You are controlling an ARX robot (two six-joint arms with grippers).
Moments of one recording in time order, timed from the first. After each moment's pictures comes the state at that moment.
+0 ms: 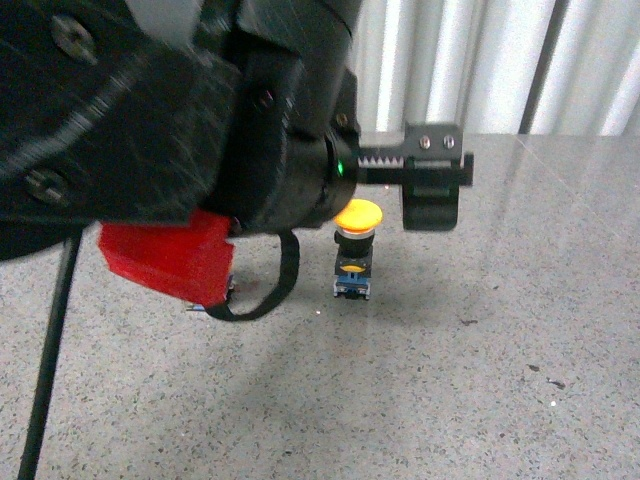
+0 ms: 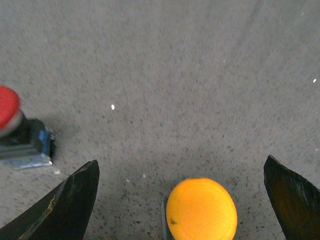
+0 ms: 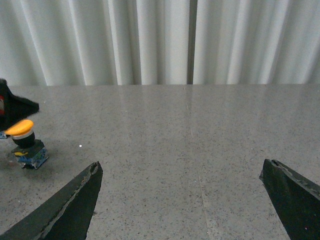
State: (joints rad) left arm -0.62 1.80 1.02 0.33 -0.30 -0.26; right arm 0.00 0.00 0.01 0.00 0.00 0.01
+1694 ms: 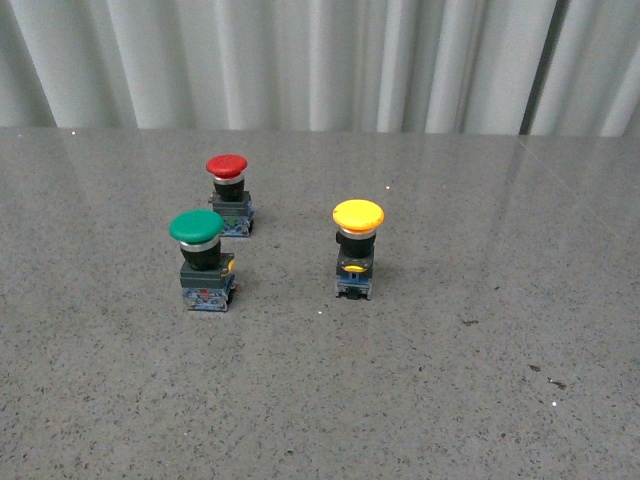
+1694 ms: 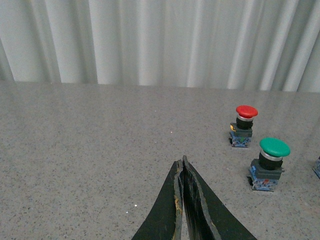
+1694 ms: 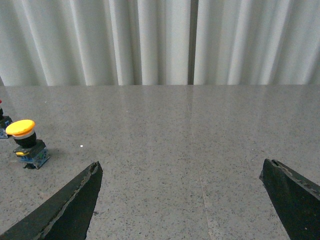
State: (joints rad) left arm 0.00 0.29 0.06 0.23 0.00 -0.01; right arm 0.00 0.00 0.01 0.00 0.00 0.01
